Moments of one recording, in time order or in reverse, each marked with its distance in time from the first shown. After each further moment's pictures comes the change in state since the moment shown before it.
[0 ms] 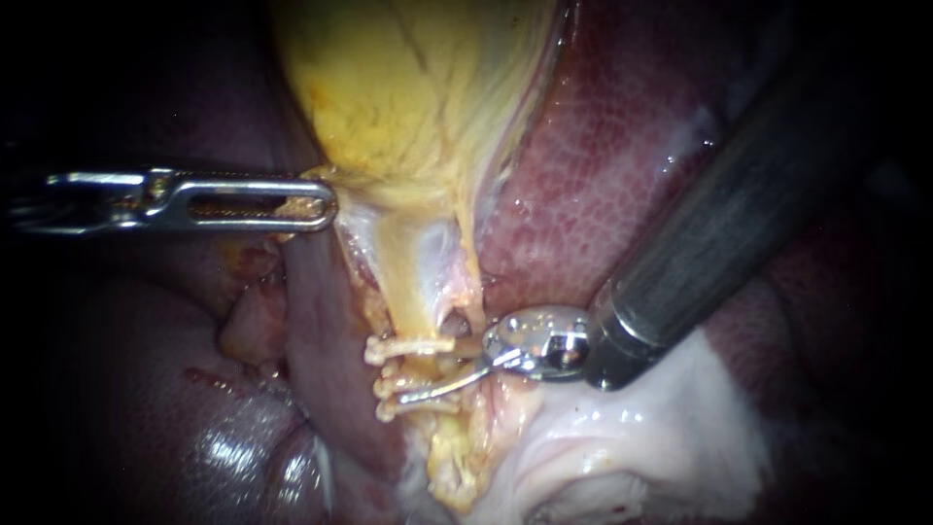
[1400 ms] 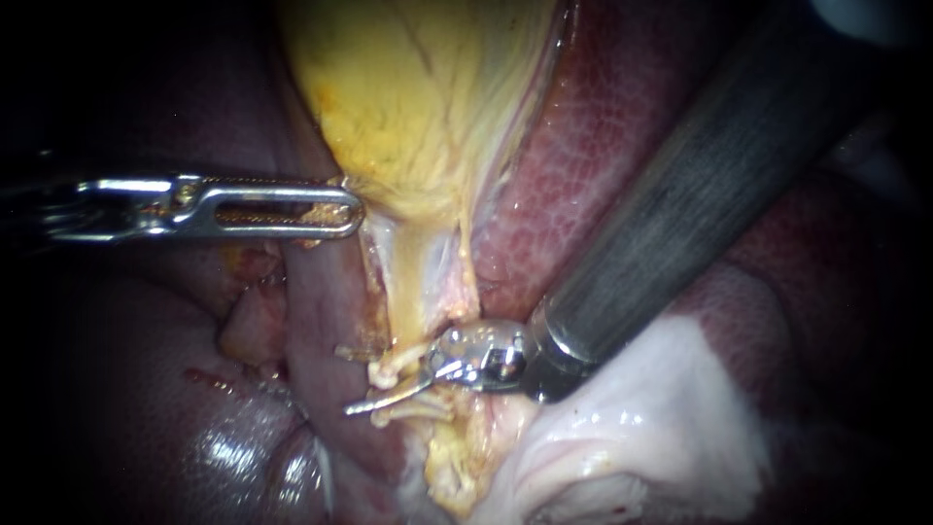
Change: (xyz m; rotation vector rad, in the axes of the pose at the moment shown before) right arm -0.001 0.002 0.005 0.048 -0.014 0.022; left arm 0.001 -0.001 0.002 -0.008 -0.006 0.001
